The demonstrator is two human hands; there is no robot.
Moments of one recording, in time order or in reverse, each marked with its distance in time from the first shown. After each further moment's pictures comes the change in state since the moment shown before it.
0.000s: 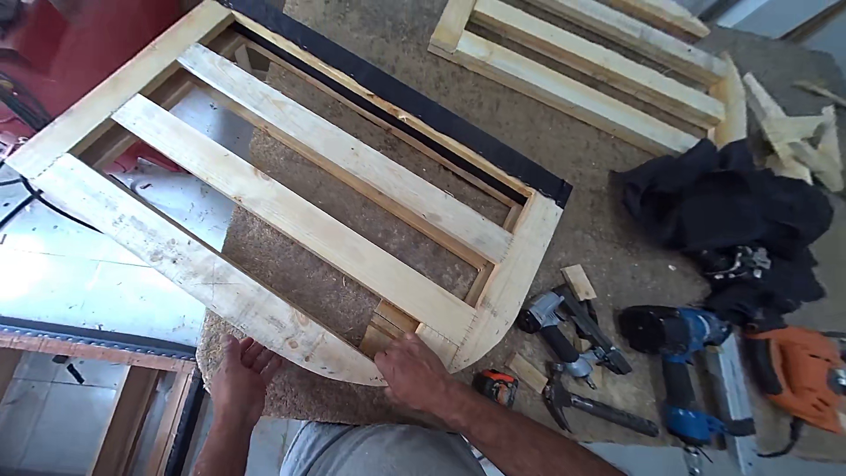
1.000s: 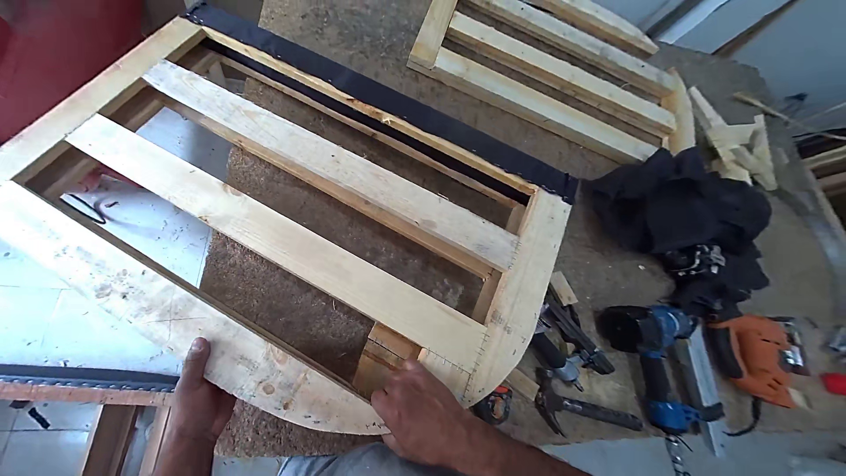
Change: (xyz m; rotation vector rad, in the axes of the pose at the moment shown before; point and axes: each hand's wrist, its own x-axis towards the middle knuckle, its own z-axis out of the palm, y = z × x) left_hand 0.035 0.046 -0.003 -0.105 -0.332 0.203; right_hand -0.036 -0.021 -0.041 -0.024 0.092 -0.073
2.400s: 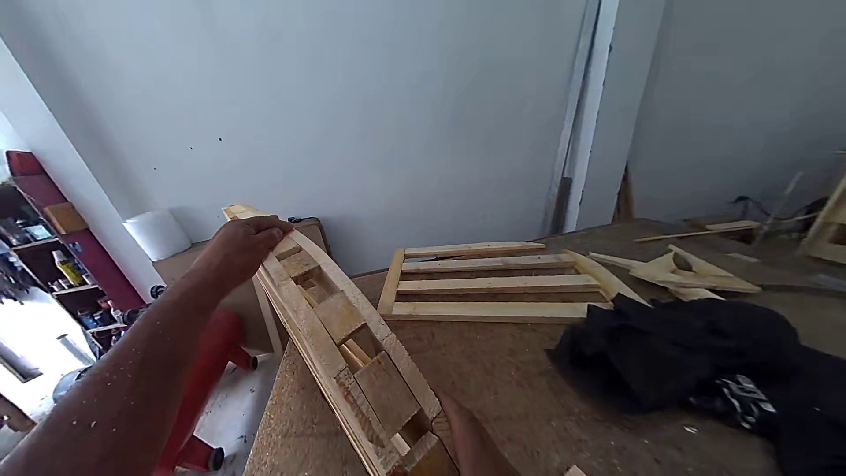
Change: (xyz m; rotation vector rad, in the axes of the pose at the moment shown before) left_hand -0.190 0.346 0.455 1.213 -0.337 1.197; right_hand -0.225 0.016 -0.139 0.636 1.472 0.190
